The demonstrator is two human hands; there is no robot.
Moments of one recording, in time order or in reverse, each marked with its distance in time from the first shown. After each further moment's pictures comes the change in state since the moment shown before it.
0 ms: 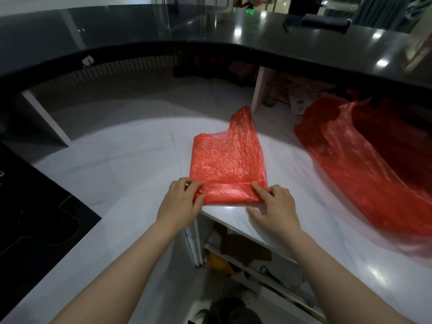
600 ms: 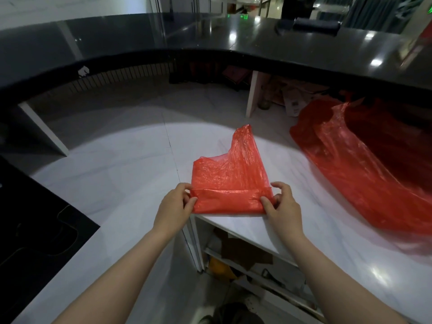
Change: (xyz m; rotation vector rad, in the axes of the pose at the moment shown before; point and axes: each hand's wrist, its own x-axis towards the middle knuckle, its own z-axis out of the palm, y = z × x) left_hand 0.002 0.000 -0.006 -0.303 0.000 -0.204; right_hand -0.001 0.002 -0.002 0.556 0.221 0.285
